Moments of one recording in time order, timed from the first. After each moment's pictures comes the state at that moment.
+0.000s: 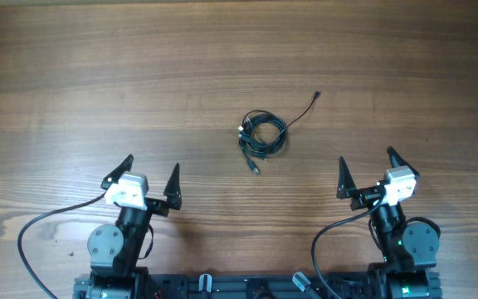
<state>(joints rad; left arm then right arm) -0.07 0.02 0.01 -0.07 0.15 -0.08 0.05 0.02 0.01 0.01 -0.14 -0.02</state>
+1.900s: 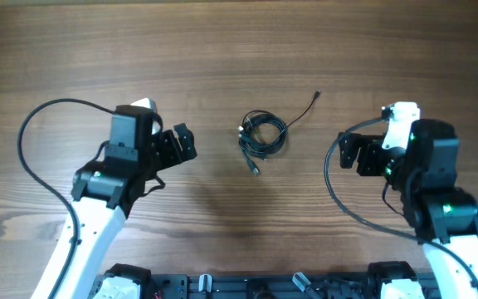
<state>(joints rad) -0.23 1.12 0.87 -0.69 0.04 -0.55 0.05 0.91 0.81 -0.67 -0.16 0.15</state>
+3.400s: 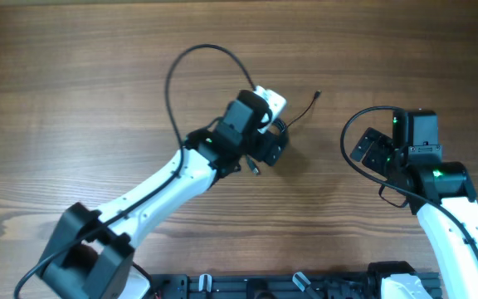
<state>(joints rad) -0.70 1.62 1.05 -0.27 0.00 0.01 0.05 1.09 0.86 -0.86 0.15 0.55</state>
